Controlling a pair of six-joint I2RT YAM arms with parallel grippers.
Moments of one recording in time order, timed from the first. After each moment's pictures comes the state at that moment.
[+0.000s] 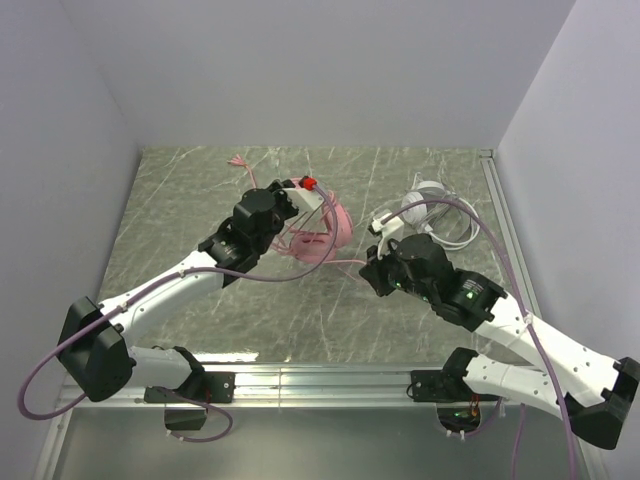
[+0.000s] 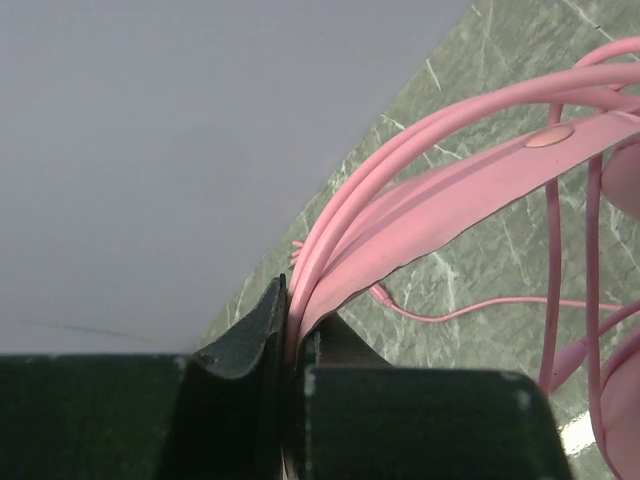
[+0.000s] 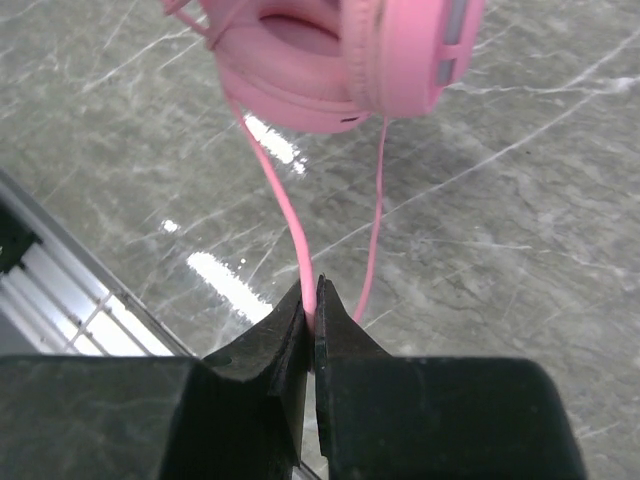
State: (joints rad) left arm -0.72 1.29 1.00 0.15 -0.40 0.73; right arm 0.86 0.88 0.87 -0.52 0.10 0.21
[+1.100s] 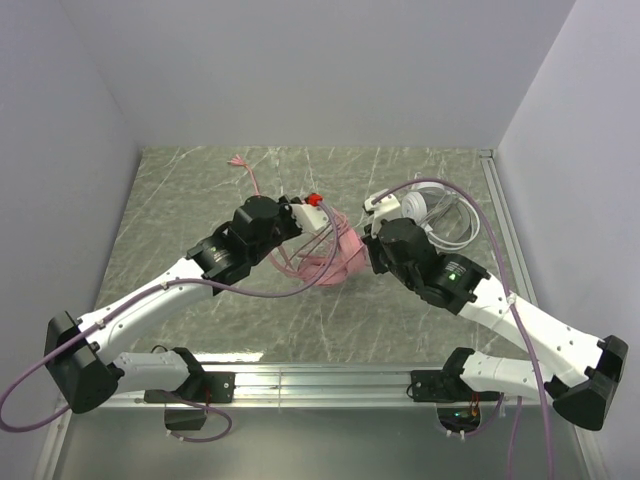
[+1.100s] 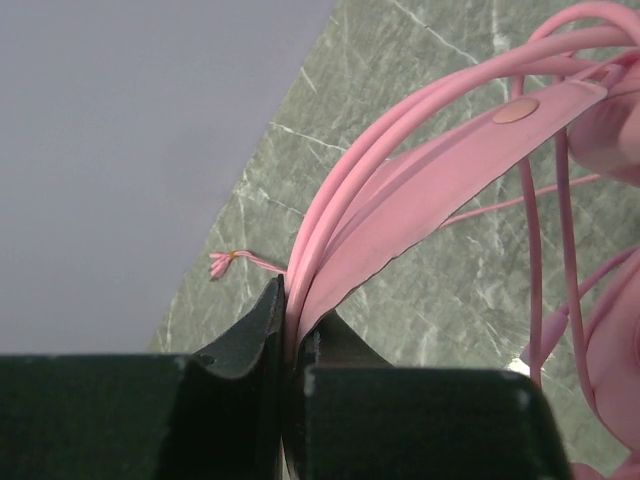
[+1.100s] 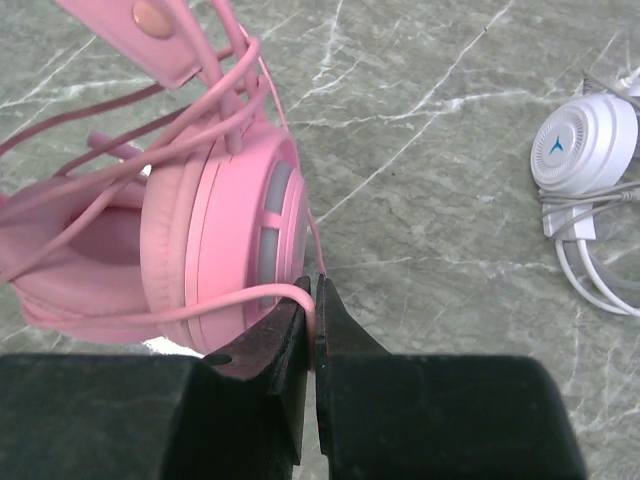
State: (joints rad) left arm -0.81 1.21 1.05 -0.16 -0.27 0.65; right arm 0.87 1.04 1.02 -0.55 0.39 0.17
